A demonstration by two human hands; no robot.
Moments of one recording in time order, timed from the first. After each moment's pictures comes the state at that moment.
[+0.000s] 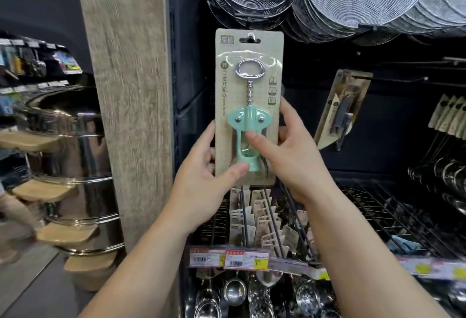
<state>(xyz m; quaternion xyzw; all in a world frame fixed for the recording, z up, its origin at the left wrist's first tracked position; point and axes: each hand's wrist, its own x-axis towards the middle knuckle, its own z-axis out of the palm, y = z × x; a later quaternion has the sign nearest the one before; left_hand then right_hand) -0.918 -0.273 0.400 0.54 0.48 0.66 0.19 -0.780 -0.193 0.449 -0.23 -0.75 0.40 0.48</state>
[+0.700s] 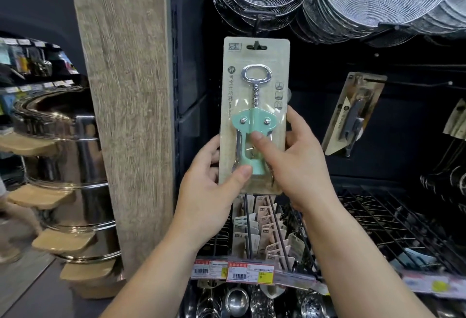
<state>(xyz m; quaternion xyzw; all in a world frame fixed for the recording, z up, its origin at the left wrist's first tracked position) -0.913 -0.261 0.393 0.47 0.50 0.70 0.19 -0.793 -0.183 0.445 -0.27 -0.72 0.38 0.52</state>
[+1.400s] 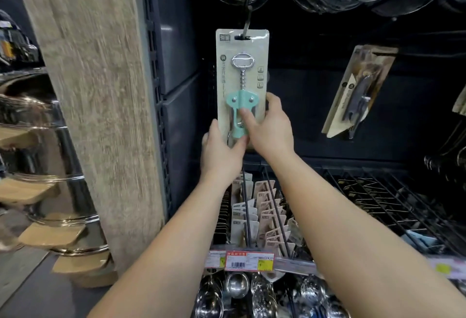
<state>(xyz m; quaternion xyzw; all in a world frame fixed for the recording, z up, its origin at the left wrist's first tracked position) -0.935 -0.152 0.378 0.41 0.68 0.59 0.12 -0.854 -0.091 0.422 -0.40 -0.74 0.26 0.48</state>
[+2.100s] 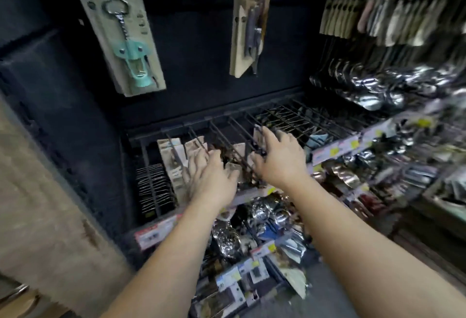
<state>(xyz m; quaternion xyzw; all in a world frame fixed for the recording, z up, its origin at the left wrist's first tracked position) -0.850 -0.172 0.279 0.64 0.73 0.21 0.15 -0.696 -0.146 0.294 -0.69 -0.69 0.05 0.20</state>
